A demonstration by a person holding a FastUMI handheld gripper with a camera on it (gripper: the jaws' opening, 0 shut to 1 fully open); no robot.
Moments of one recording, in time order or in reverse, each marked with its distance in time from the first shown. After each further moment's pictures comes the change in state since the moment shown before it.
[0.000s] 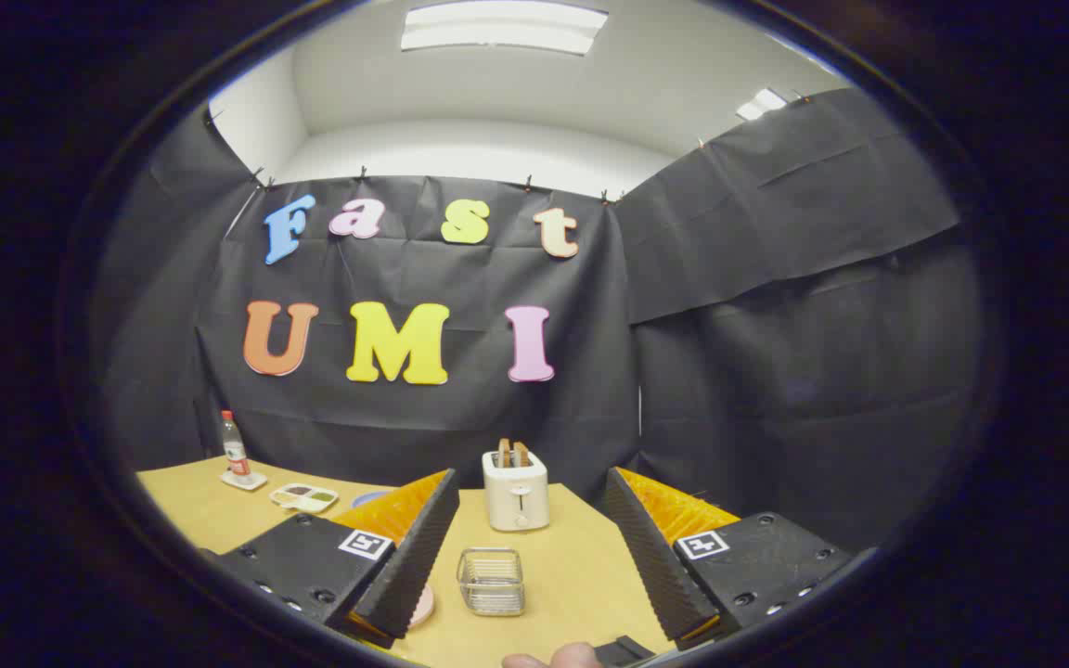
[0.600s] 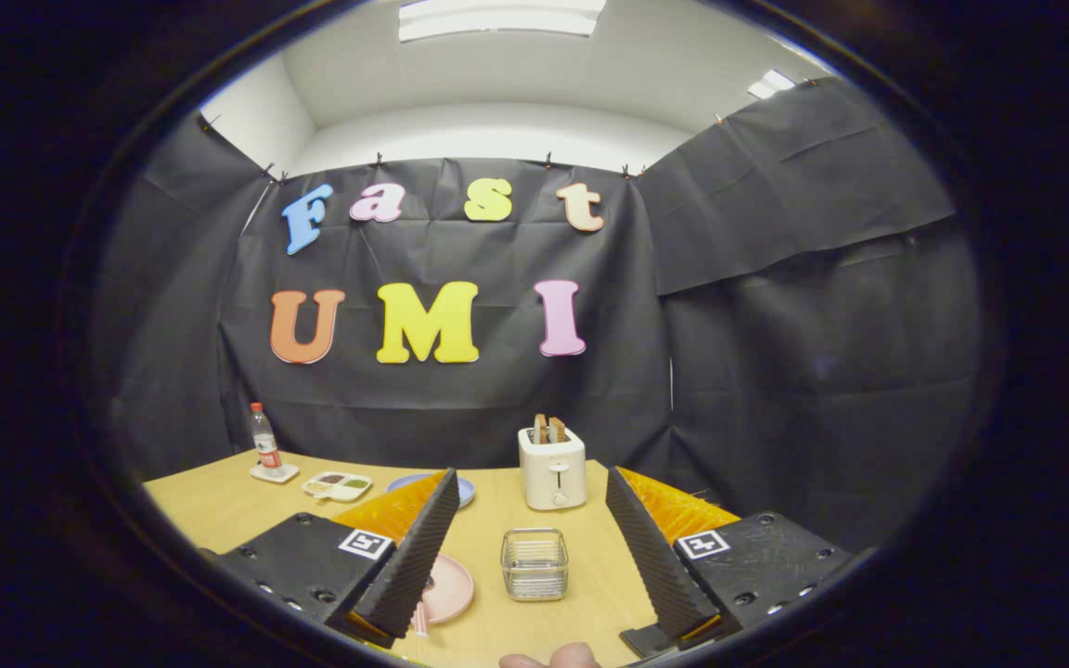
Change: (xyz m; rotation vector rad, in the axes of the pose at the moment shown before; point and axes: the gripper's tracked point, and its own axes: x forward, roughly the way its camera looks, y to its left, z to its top) arm 0.002 0.030 -0.015 0.013 0.067 0.070
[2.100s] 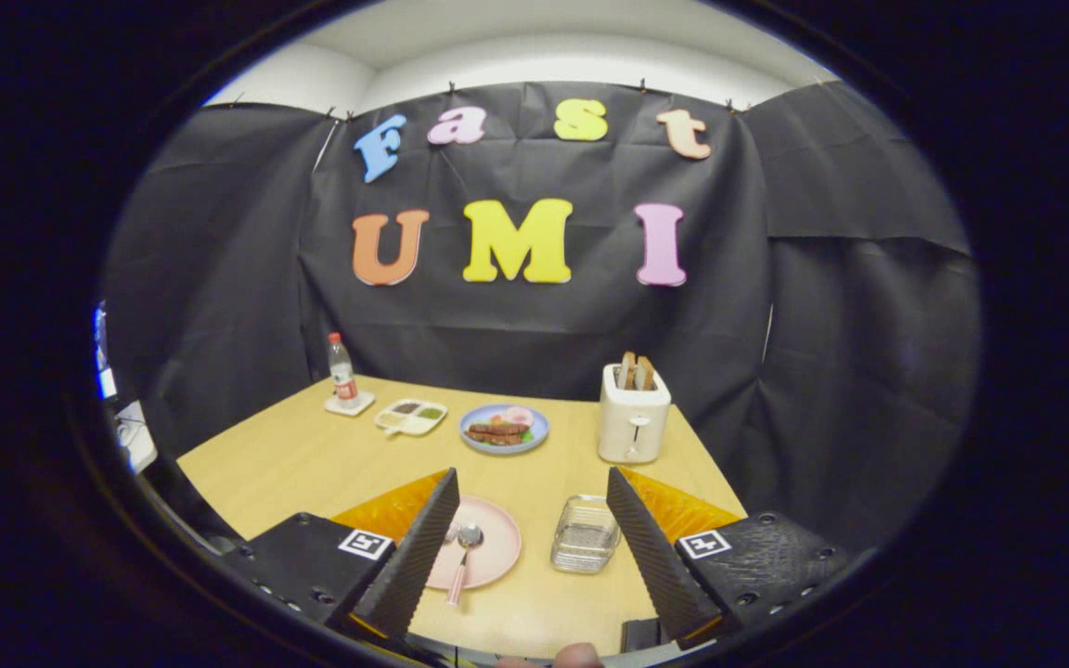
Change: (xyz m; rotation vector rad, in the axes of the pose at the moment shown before) arm 0.034 0.050 -0.010 -0.138 0.416 0.309
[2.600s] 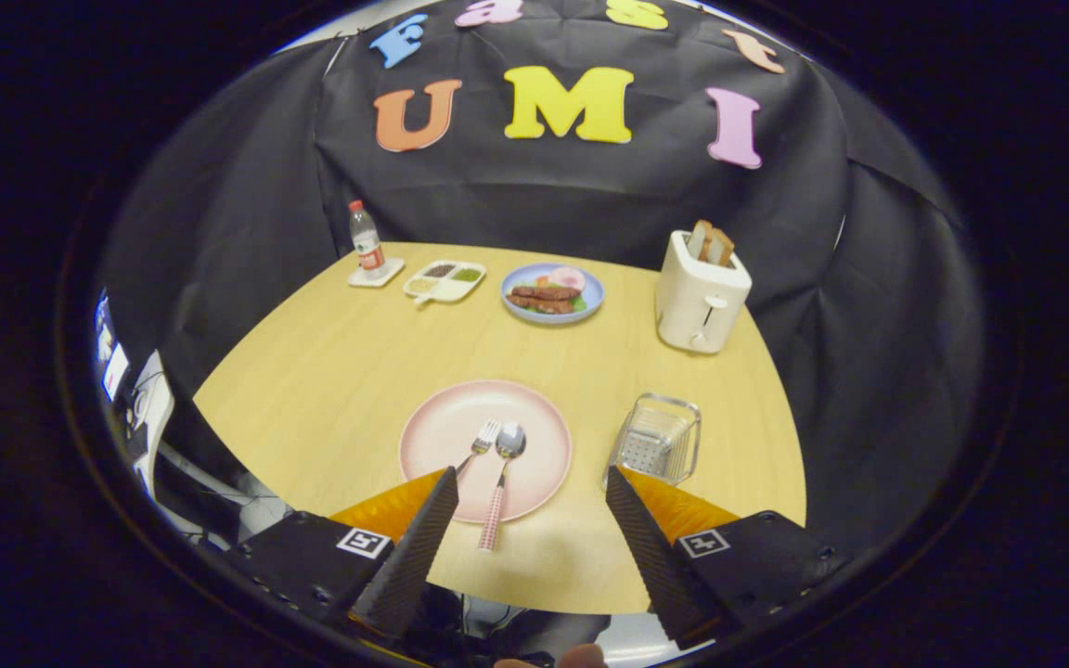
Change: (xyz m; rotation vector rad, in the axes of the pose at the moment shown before) arm 0.049 0.050 -0.075 -0.052 0.484 0.096
